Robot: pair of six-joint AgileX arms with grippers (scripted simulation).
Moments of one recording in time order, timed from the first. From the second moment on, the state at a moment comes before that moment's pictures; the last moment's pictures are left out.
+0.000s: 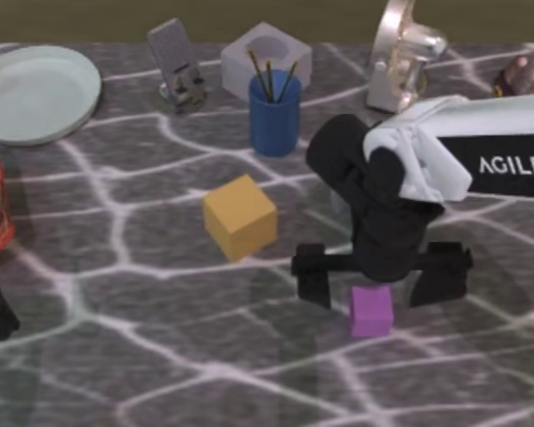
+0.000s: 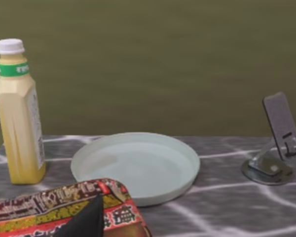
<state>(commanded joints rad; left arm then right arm) 0.00 0.00 0.00 0.00 0.00 0.00 0.64 2.05 1.33 -0.83 0.02 0.65</state>
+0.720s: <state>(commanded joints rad) 0.00 0.00 0.00 0.00 0.00 0.00 0.65 1.95 1.46 -1.06 0.02 0.65</state>
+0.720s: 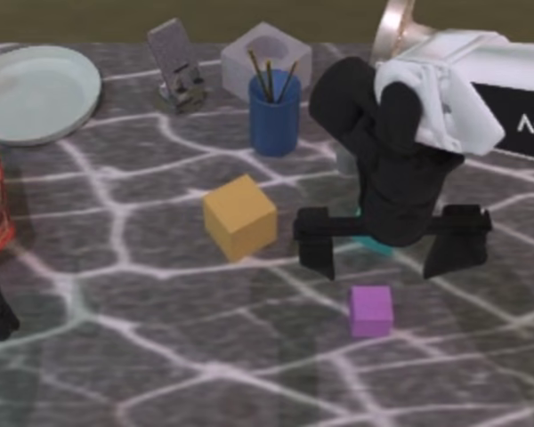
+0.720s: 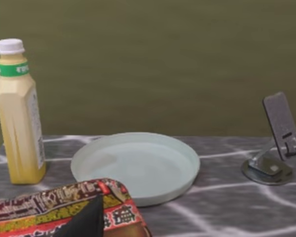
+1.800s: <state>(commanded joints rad) 0.00 0.00 0.00 0.00 0.00 0.00 0.47 2.31 1.97 -1.25 0.00 -0.50</state>
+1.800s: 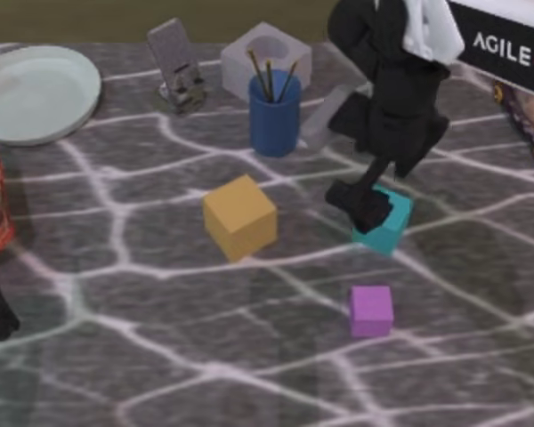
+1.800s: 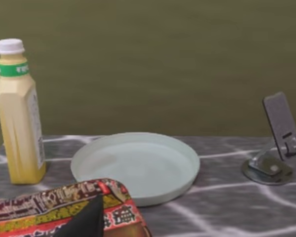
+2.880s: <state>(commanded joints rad) 0.00 0.00 0.00 0.00 0.00 0.00 0.45 2.42 1.81 -0.97 0.01 -0.58</state>
